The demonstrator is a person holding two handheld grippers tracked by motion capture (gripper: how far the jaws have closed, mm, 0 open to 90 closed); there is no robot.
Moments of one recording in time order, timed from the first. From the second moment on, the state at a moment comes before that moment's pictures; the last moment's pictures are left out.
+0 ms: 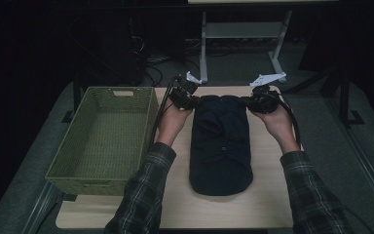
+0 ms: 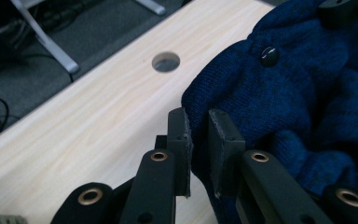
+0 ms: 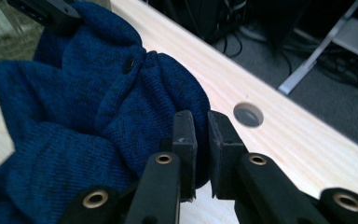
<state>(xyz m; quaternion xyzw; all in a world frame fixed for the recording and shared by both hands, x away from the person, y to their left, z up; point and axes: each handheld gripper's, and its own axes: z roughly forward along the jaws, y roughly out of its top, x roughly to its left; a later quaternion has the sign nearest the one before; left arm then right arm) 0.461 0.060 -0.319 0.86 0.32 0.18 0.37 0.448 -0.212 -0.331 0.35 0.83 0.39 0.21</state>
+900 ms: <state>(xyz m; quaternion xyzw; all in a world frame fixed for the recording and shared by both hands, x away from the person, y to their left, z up) 0.371 0.079 -0.352 0.87 0.26 0.15 0.39 0.358 -0.213 -0.364 0.29 0.83 0.42 0.20</state>
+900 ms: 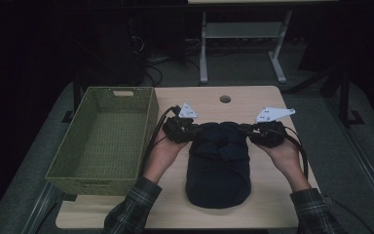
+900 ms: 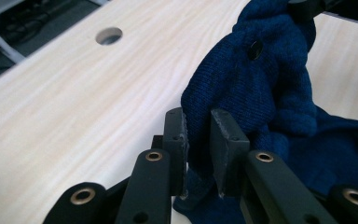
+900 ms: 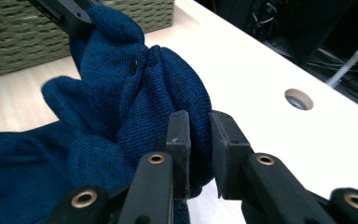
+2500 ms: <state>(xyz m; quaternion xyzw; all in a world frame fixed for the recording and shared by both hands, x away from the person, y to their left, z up) 0.306 0.095 -0.392 0.89 0.24 0.01 0.38 0.279 -0.221 -0.412 0.29 0.85 0.43 0.08</state>
